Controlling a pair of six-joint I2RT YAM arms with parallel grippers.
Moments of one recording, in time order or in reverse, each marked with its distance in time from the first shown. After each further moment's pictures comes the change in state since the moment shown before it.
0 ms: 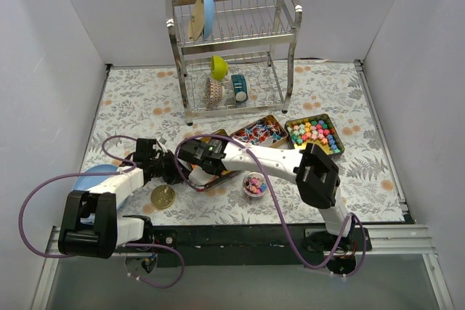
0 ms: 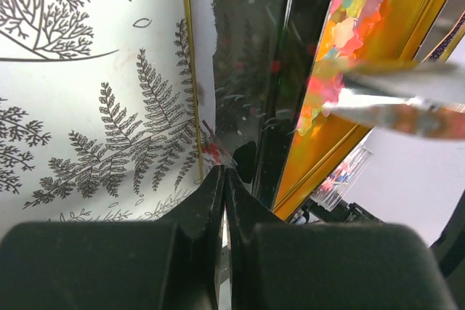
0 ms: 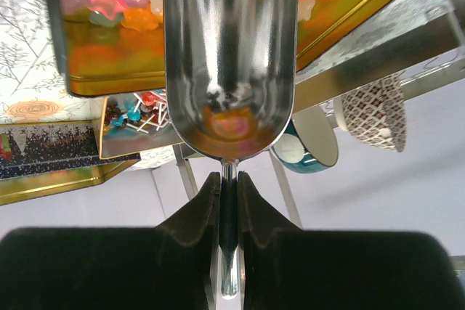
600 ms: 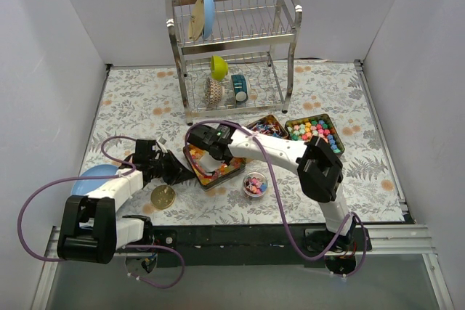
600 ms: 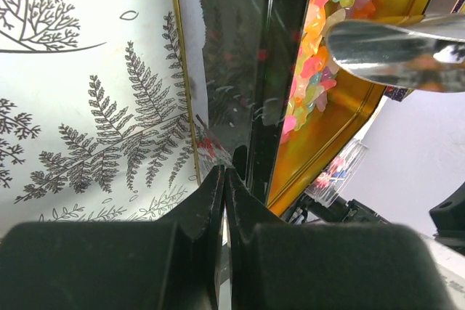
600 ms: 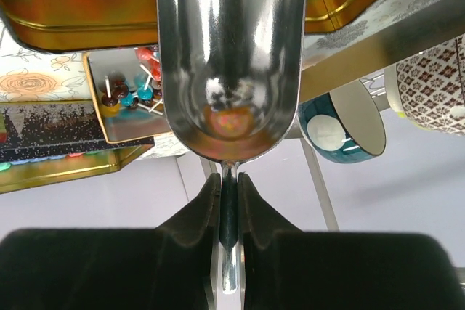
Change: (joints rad) left arm 0.000 -0.039 -0.014 0.007 0.005 -0.002; right arm -0.105 -0.002 0.002 -0.023 0.005 -0.016
